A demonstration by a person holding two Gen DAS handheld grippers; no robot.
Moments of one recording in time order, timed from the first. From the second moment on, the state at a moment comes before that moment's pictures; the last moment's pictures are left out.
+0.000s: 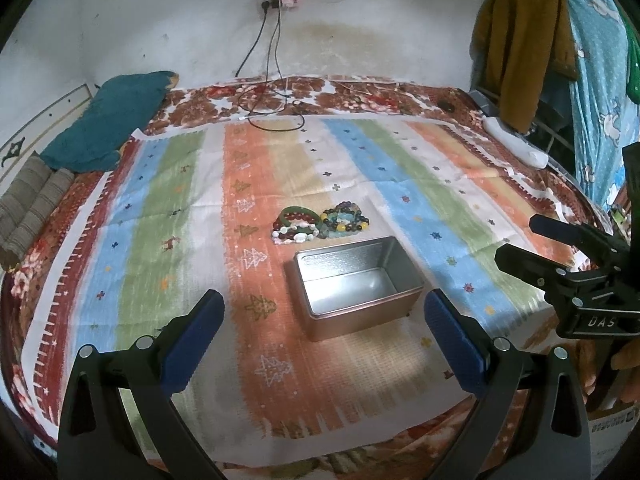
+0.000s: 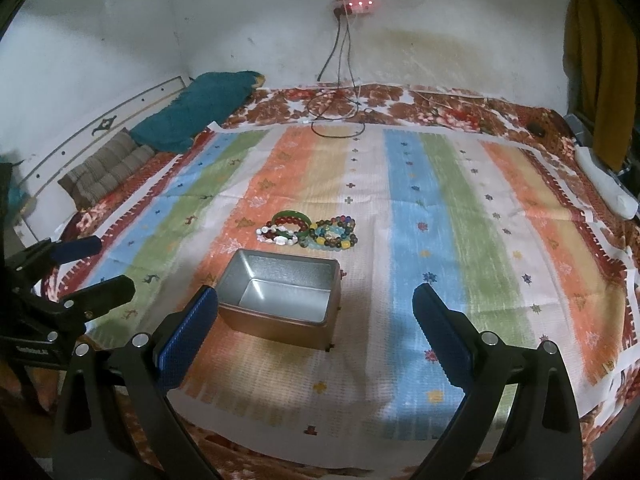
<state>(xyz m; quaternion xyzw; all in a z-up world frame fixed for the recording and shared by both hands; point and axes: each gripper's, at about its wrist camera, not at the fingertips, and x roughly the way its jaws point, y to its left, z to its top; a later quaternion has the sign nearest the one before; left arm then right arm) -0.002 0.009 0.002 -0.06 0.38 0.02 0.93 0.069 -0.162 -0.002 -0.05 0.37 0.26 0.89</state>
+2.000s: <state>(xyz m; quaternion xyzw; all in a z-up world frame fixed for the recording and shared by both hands) 0.101 0.054 -0.024 -0.09 0.46 0.07 0.88 0.160 -0.131 -0.020 -0.05 0.44 0.23 0.87</state>
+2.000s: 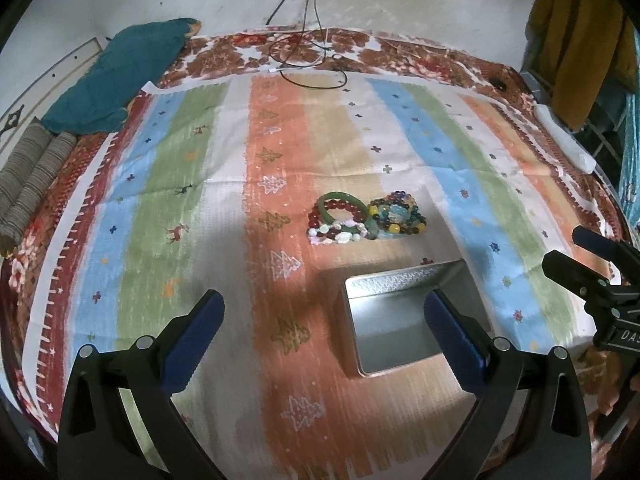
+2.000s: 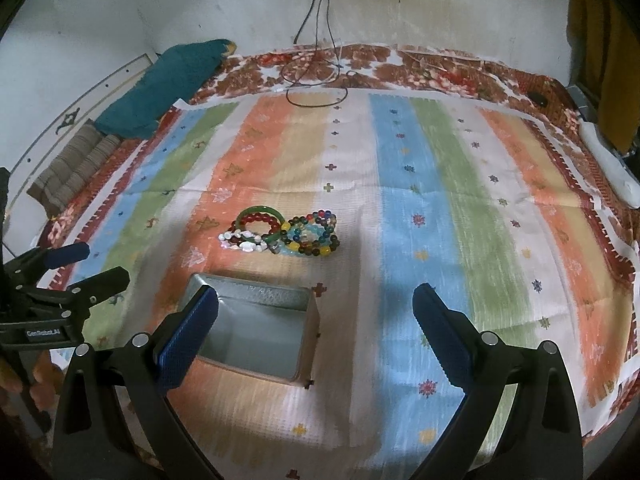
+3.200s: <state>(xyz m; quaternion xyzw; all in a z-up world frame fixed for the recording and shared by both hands) 0.199 0.072 -0.089 -0.05 0.56 0.07 0.83 0.270 -0.094 -0.085 -0.08 0.53 0.19 0.82</state>
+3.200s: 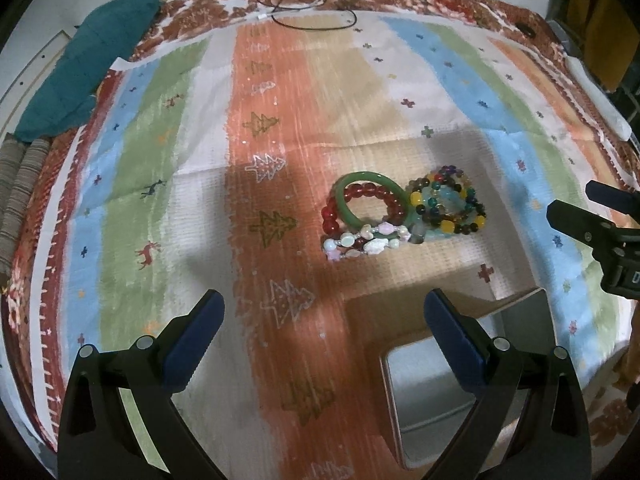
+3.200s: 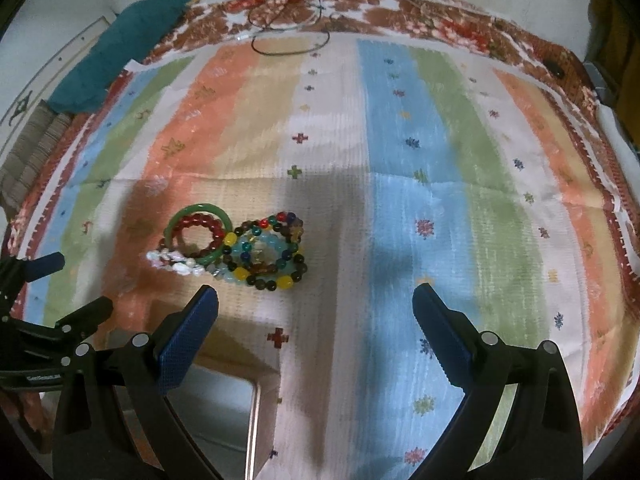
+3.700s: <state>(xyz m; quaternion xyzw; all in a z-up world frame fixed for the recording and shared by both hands) 0.229 0.078 -0.117 -0.03 0.58 0.06 0.81 0.300 -0.068 -0.112 -0.11 0.55 0.20 0.81</state>
